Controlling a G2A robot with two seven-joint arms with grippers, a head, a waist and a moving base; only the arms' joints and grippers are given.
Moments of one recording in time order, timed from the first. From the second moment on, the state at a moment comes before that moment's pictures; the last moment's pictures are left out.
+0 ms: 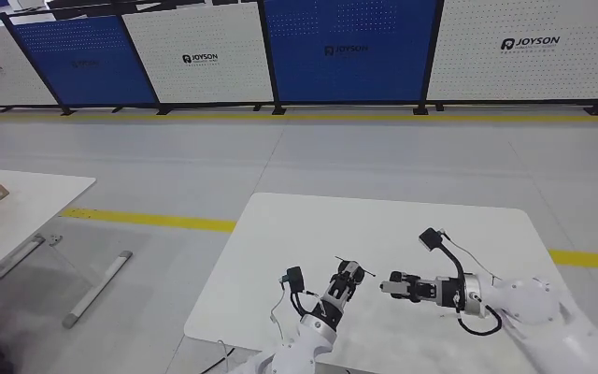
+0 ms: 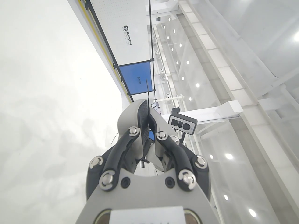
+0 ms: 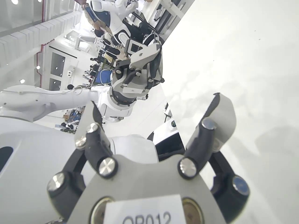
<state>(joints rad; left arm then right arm) 1.45 -1.18 -0.76 -1.84 -0.26 -0.03 0.49 -0.96 -0.91 0.84 -1.49 0.36 -0.34 1.01</state>
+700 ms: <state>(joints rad) 1.51 -1.20 -0.79 -1.89 -0.23 -0.04 0.44 -0.96 -0.95 0.86 -1.42 0.49 -0.34 1.10</state>
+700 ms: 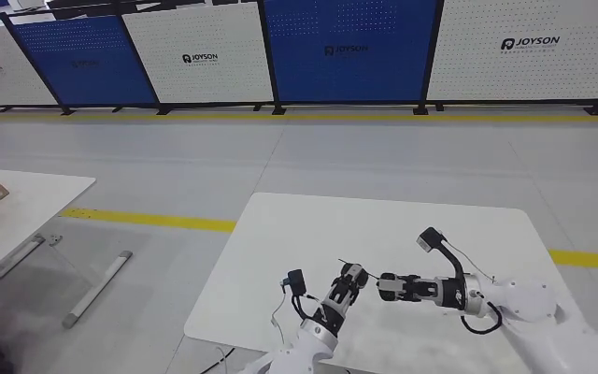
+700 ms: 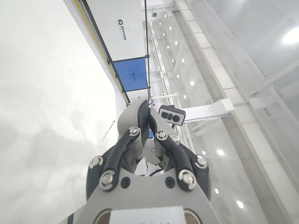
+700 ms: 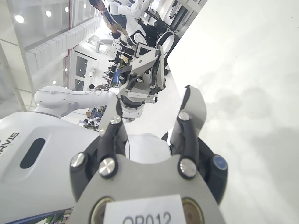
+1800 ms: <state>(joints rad) 1.56 -1.22 -0.83 -1.90 -0.15 -0.03 0.40 -0.95 -0.99 0.88 -1.39 0.47 -0.33 1.16</state>
